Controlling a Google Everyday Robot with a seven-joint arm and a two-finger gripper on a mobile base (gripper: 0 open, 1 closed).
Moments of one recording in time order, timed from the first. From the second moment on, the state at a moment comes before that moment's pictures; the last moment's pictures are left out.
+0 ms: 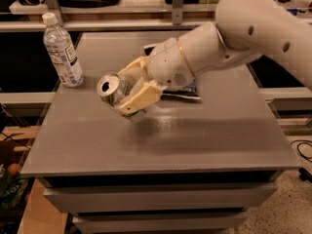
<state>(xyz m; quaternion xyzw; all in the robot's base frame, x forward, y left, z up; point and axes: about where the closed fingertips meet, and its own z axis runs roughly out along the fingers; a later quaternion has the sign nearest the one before) 0.471 0.067 0.931 -0.67 0.53 0.34 0.38</state>
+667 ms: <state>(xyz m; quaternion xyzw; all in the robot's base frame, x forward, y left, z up) 0.462 0.068 0.925 -0.78 0.54 0.19 0.26</state>
